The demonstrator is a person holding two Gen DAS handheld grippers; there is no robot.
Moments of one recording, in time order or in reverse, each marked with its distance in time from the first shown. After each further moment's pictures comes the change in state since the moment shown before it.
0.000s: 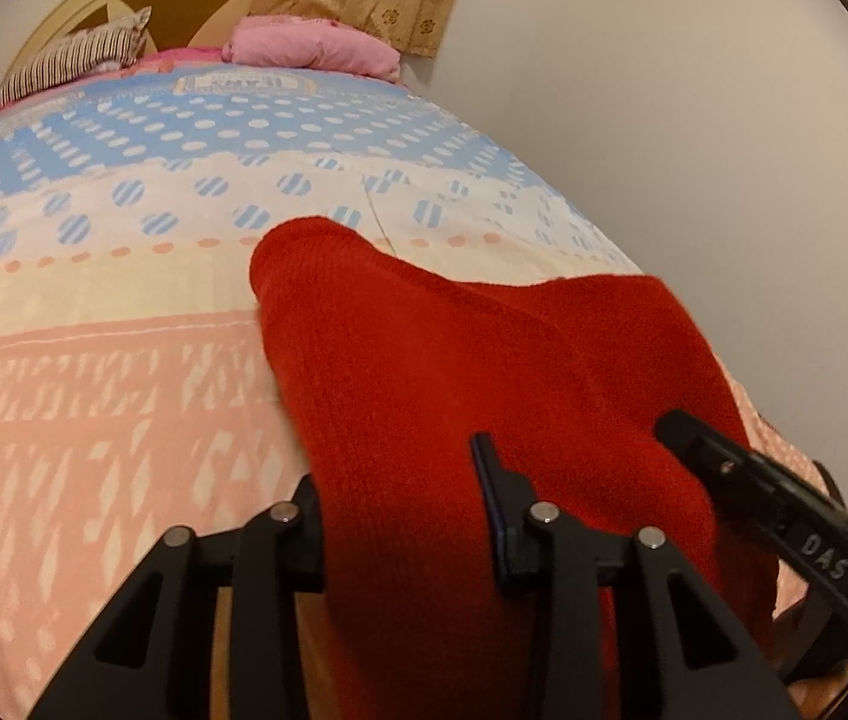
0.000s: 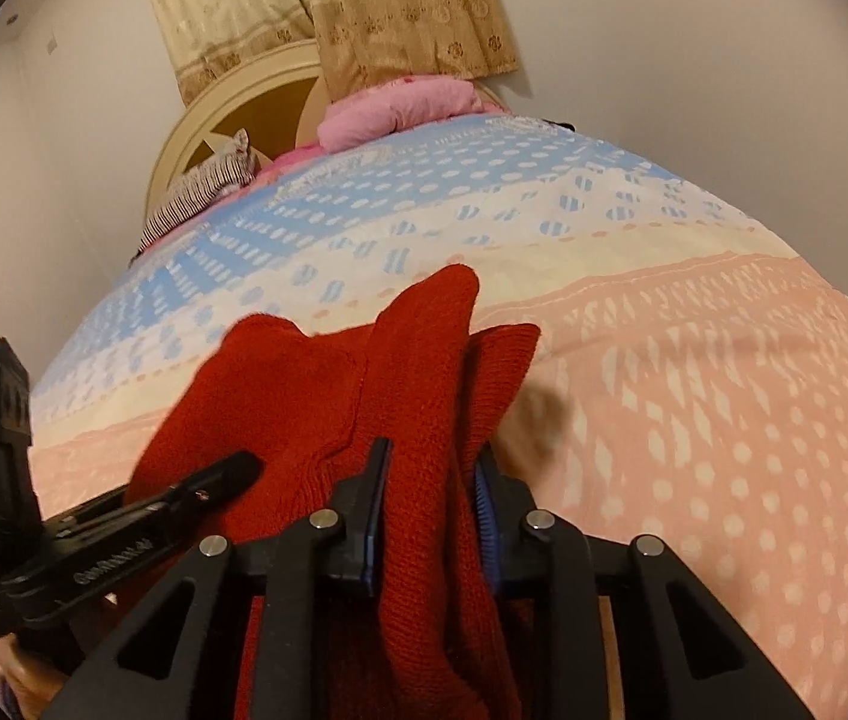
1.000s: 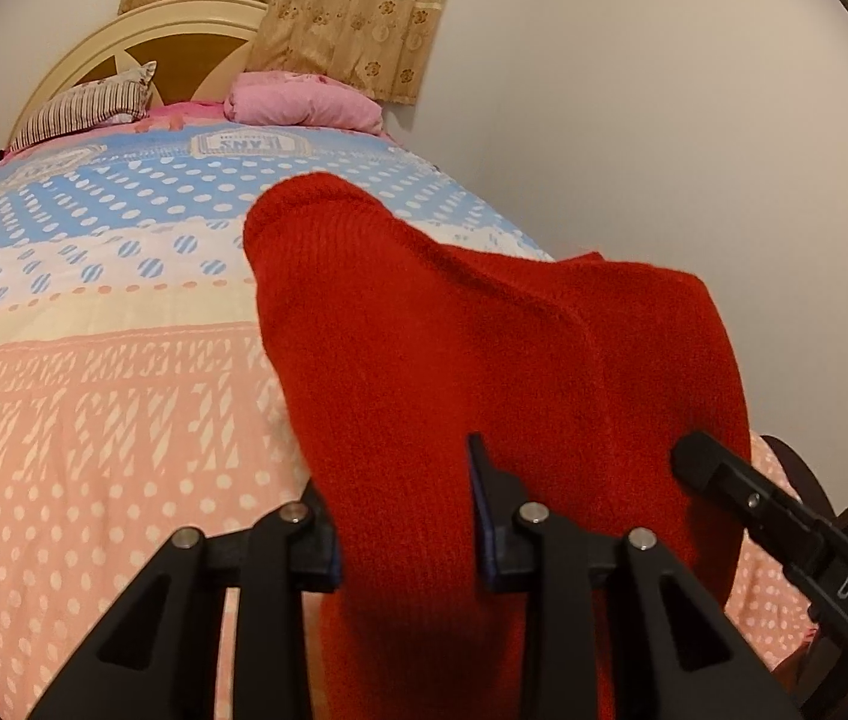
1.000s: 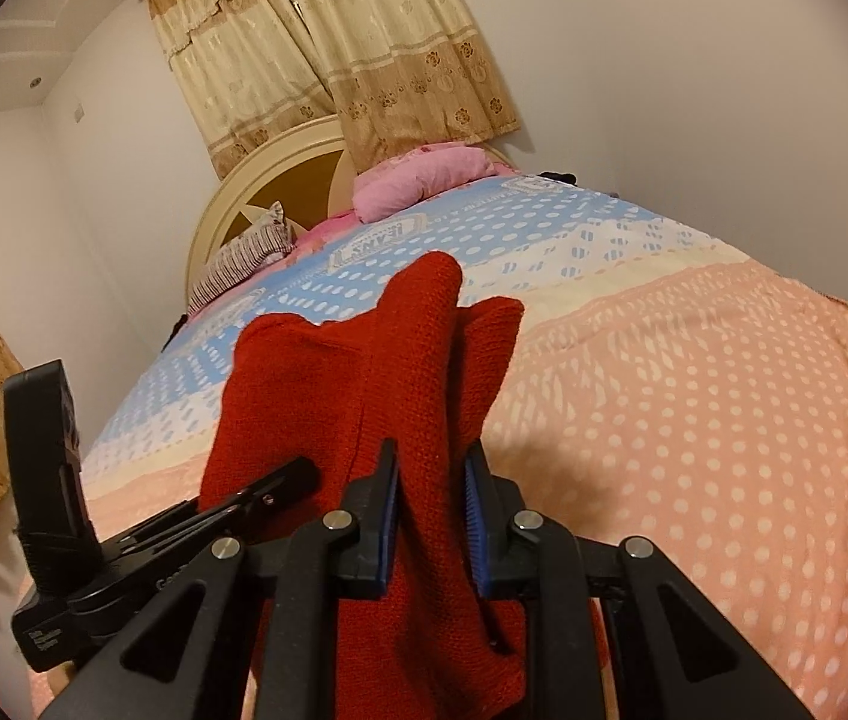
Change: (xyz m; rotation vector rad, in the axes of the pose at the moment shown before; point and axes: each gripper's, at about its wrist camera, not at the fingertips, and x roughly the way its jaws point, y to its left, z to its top) left arm -0.110 -0.013 -0.032 0.032 -0.096 -0.026; right arm -0.145 0.053 -0.052 0.086 -0.149 0.071
